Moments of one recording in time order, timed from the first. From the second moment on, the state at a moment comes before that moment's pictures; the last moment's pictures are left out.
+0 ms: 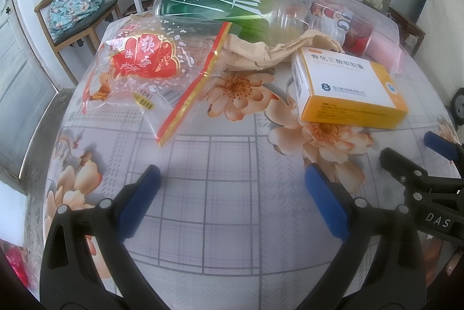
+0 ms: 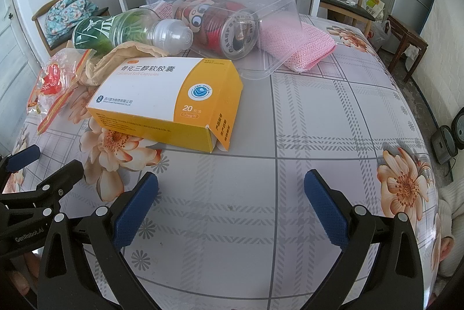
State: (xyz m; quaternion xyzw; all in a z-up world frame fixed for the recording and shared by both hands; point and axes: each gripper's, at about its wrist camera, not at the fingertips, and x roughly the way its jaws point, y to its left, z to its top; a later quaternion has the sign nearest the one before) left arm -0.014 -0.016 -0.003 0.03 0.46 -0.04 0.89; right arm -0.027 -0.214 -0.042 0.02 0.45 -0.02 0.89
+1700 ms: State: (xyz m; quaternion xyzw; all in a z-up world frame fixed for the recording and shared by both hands) left arm 0.074 0.037 -0.004 0.07 0.48 -0.12 0.87; right arm -0.027 -0.214 -0.041 0.02 0.45 -0.02 0.89
